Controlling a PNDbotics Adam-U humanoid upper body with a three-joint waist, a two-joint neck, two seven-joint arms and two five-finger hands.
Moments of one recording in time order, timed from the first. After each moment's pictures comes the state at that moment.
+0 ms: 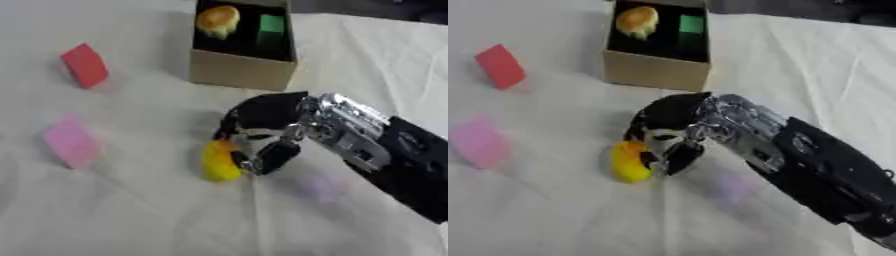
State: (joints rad) left arm -0.22 0.38 0.02 -1.98 -0.03 -0.04 0.26; right arm -0.73 -0.67 0.60 -1.73 0.70 -0.19 0.61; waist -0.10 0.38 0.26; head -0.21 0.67
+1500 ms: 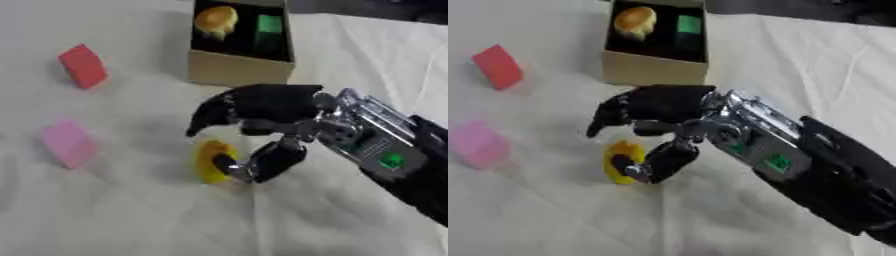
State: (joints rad) left arm -0.22 0.38 0.02 -1.98 -0.03 -0.04 0.25; right arm -0.72 -0.70 0.57 -1.96 0.50 -0.08 0.70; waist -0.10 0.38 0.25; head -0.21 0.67
